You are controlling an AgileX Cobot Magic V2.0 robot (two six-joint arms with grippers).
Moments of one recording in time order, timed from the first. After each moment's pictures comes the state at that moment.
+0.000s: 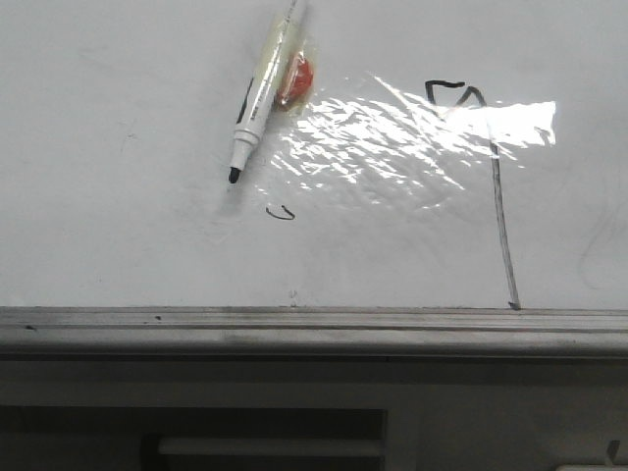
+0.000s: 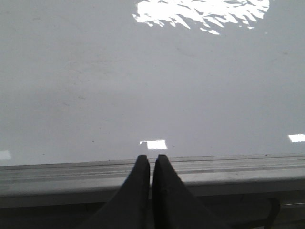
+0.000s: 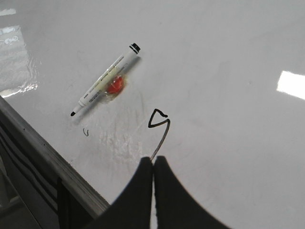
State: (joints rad) left arm -0.15 0.00 0.00 -0.13 0.34 0.09; right arm 1.07 0.14 -0.37 -0.90 0.61 0.67
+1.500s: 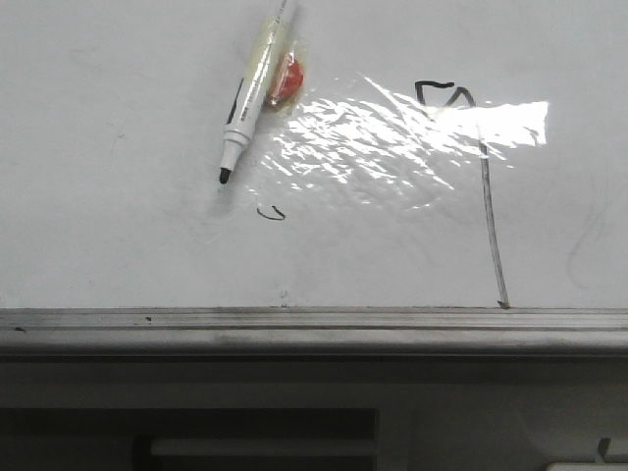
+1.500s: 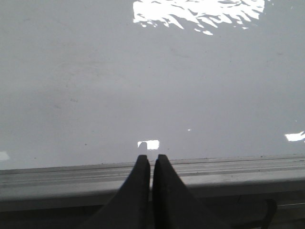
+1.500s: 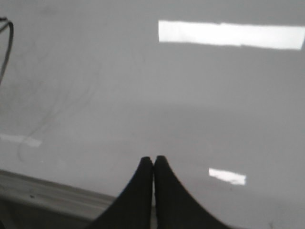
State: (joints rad) left arm -0.15 0.00 0.00 -0.13 0.34 0.09; right arm 0.12 0.14 0.01 -0.10 0.12 0.02
